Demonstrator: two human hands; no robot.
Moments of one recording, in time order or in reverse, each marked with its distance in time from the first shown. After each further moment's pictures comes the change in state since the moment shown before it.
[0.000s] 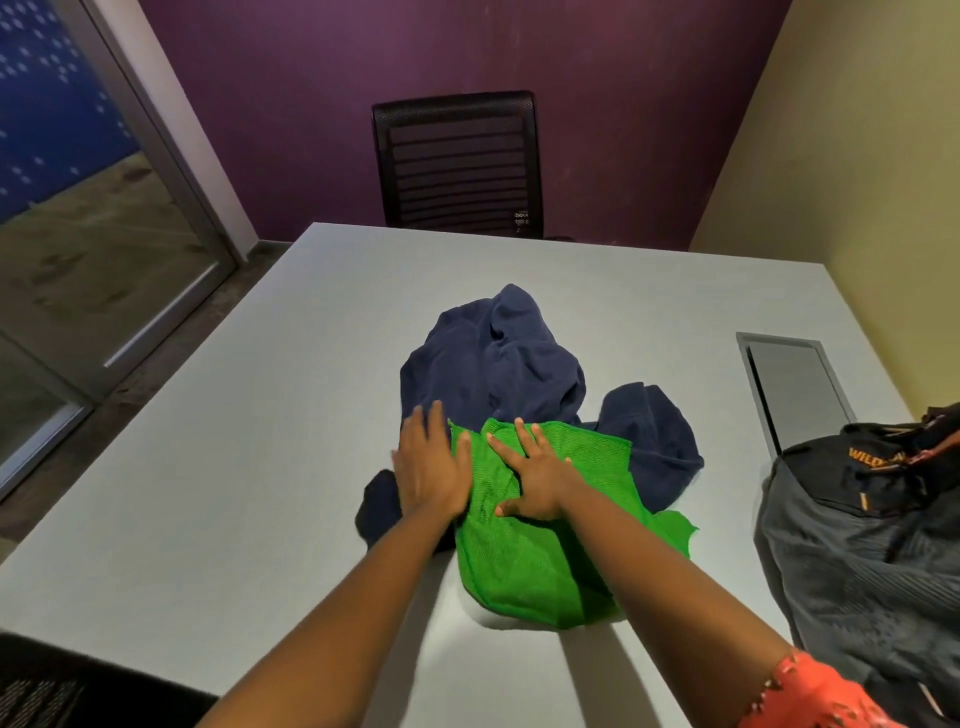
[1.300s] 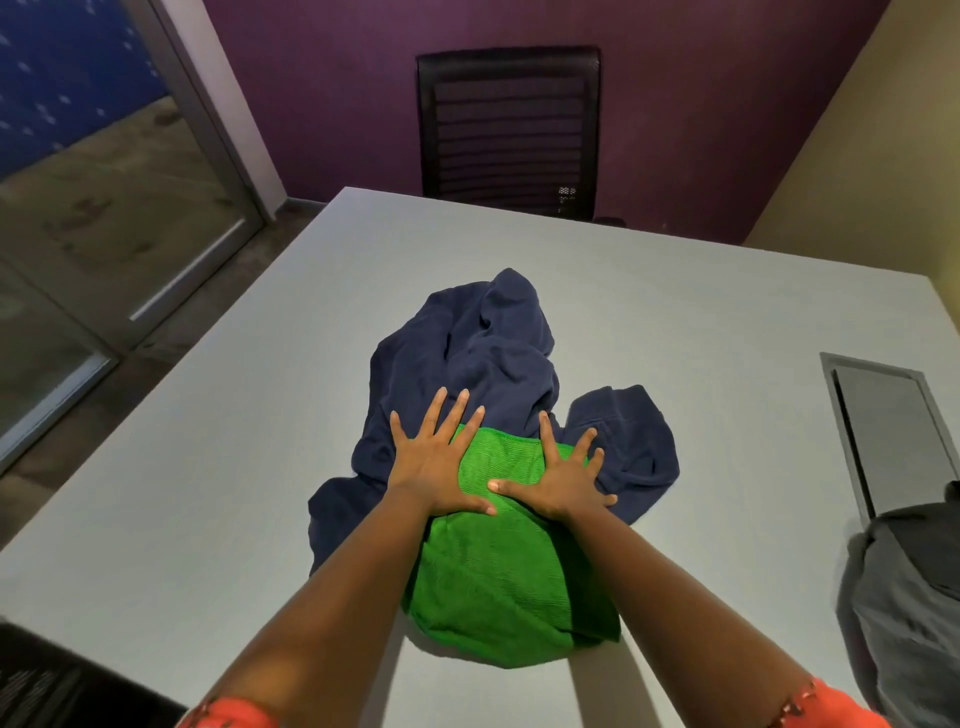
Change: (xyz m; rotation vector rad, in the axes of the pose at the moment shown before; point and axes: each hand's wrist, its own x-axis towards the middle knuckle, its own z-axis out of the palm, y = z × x) left_hand 0.075 -0.064 0.005 0.606 -0.404 0.330; right_hand 0.057 -0.021 0.007 0.372 0.074 0.381
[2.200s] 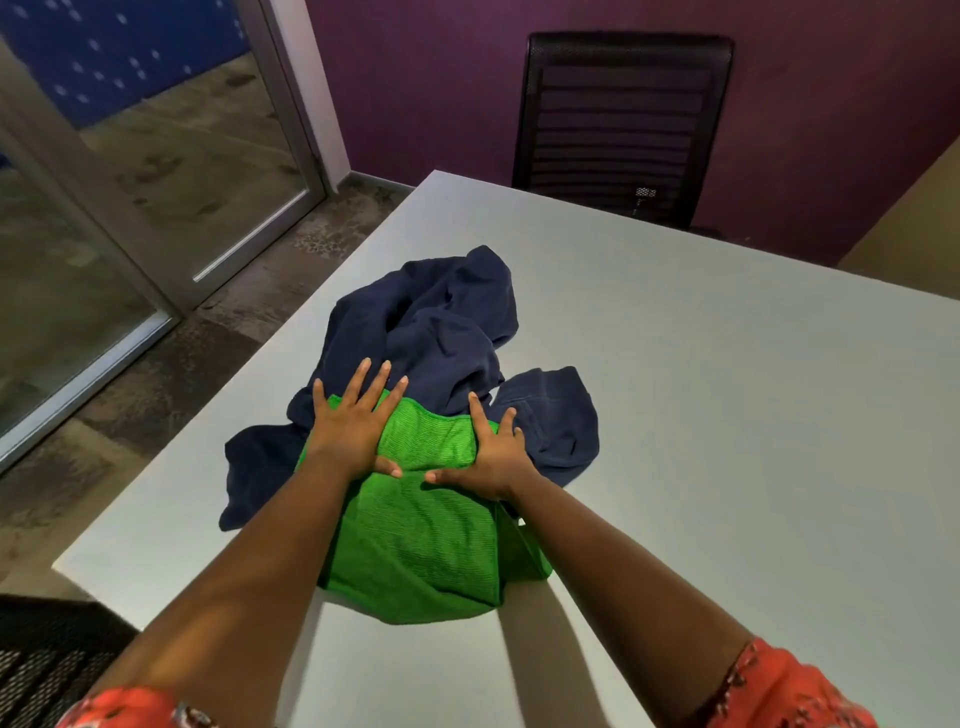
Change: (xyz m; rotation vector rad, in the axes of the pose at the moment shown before) left_hand -0.020 -0.205 0.006 0.110 -0.051 -0.262; right_hand 0.036 -0.175 0.075 -0.043 -0.222 -0.309
